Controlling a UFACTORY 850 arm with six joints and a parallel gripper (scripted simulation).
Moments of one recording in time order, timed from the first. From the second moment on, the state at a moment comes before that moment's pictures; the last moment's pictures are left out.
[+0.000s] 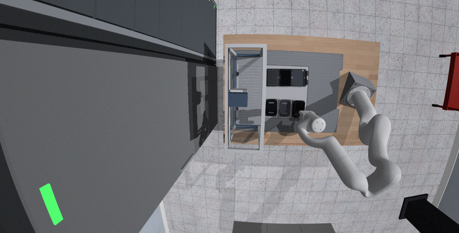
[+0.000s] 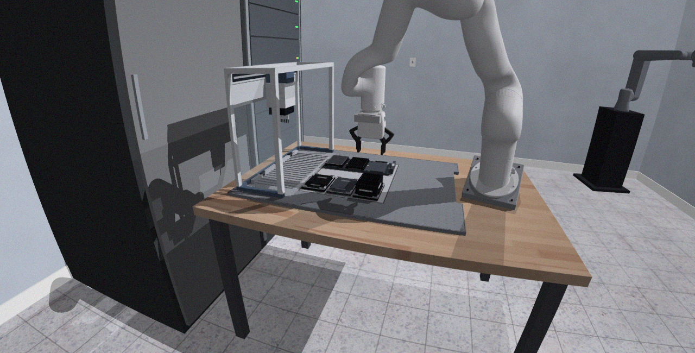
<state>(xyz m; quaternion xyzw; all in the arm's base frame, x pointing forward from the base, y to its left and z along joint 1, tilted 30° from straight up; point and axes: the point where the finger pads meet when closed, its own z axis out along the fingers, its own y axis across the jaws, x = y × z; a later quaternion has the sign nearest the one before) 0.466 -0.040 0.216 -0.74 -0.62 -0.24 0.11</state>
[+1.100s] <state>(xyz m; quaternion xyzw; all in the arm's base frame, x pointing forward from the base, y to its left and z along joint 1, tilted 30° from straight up) 0.469 -0.026 0.203 -0.74 -0.62 -0.24 0.11</state>
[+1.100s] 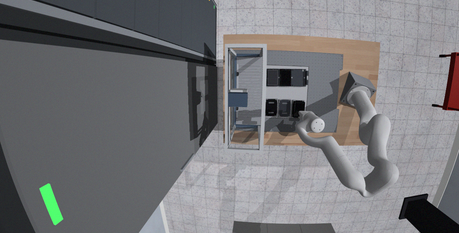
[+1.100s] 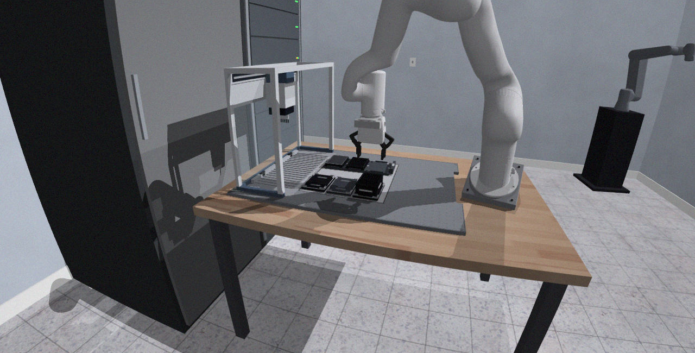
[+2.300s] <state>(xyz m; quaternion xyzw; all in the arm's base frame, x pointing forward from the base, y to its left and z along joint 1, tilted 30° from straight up) 0.480 -0.002 0.157 -0.74 -0.62 -0.24 0.11</state>
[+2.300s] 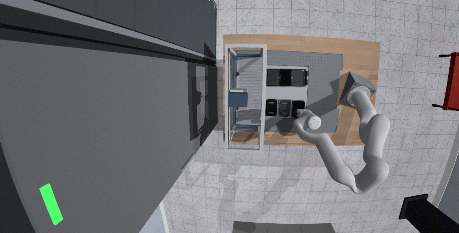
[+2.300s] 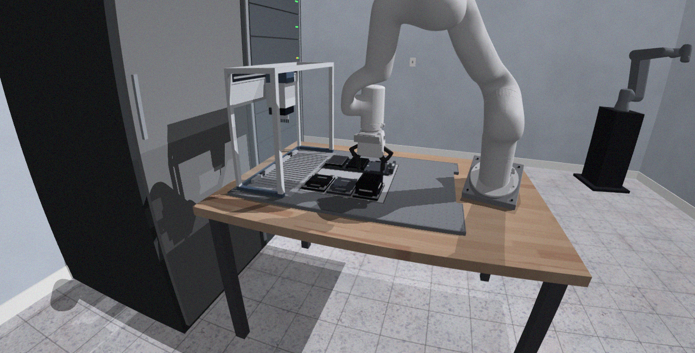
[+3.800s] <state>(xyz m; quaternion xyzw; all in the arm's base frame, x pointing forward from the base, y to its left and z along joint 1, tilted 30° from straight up) 0.485 0.007 0.139 -0.74 -0.62 -0.24 0.11</state>
